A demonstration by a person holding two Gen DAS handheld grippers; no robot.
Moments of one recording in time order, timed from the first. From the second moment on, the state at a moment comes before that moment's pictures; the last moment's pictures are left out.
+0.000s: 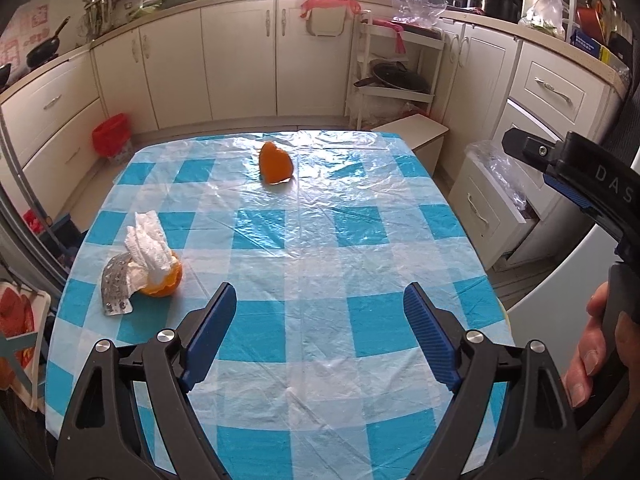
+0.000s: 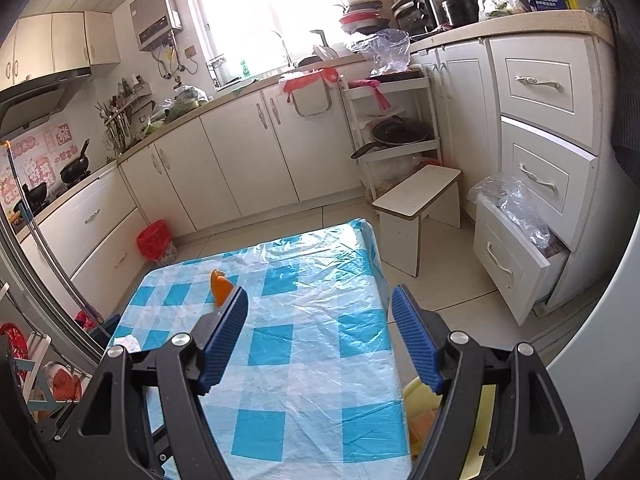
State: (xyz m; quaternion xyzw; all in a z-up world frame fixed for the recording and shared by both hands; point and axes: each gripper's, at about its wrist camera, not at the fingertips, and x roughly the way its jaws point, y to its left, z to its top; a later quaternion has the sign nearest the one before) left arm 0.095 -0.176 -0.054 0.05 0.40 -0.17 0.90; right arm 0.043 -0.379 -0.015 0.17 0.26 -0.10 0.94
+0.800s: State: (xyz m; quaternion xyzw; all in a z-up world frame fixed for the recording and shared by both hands) left arm 0.147 0.050 -0.081 -0.10 0.40 0.04 0.91; right arm 0.125 -0.185 -0.062 0.05 0.37 0.17 0.91
